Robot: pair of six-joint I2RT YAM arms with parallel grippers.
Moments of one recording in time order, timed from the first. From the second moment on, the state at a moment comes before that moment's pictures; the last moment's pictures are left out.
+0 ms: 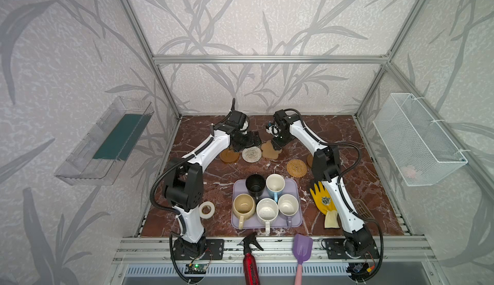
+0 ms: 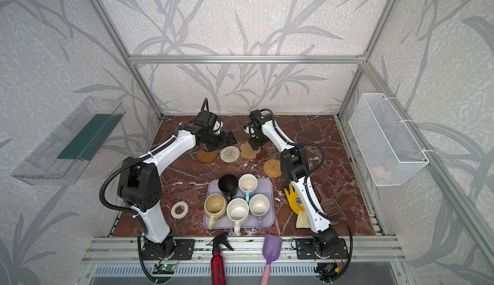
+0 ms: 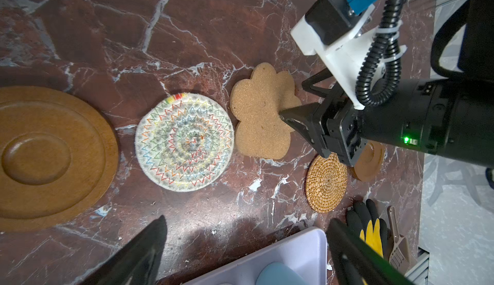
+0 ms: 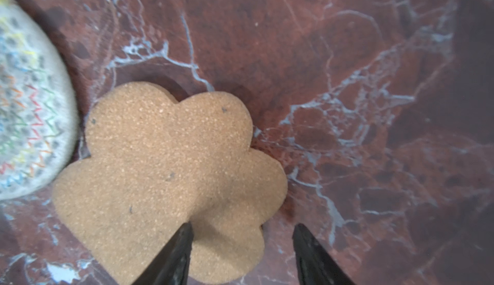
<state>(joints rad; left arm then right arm) -0.36 1.83 1.52 -0.69 0.28 -0.52 0.45 2.64 2.50 -1.19 -0.09 -0.28</state>
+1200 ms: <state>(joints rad) -0.51 1.56 1.47 -0.68 0.42 -0.53 0.49 1.65 1.52 -0.93 -0.06 0.02</state>
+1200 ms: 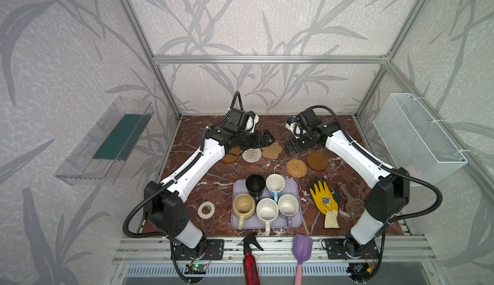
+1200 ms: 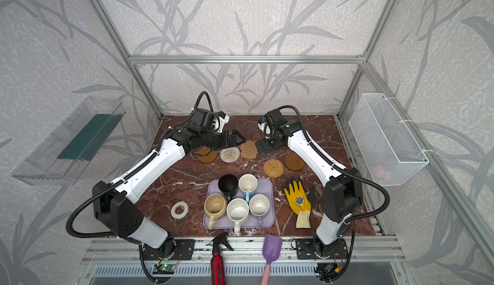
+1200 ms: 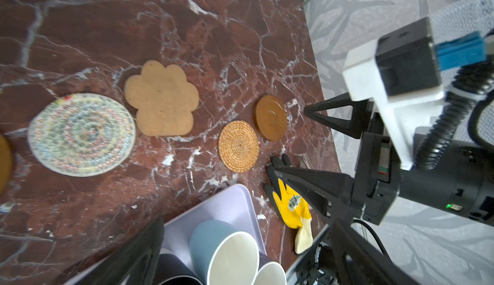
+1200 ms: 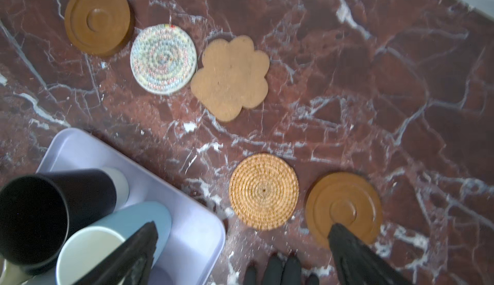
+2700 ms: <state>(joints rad) -0.59 1.71 1.44 -0.62 0.29 -0.56 0.43 1.93 1.28 -0.64 -0.01 0.33</state>
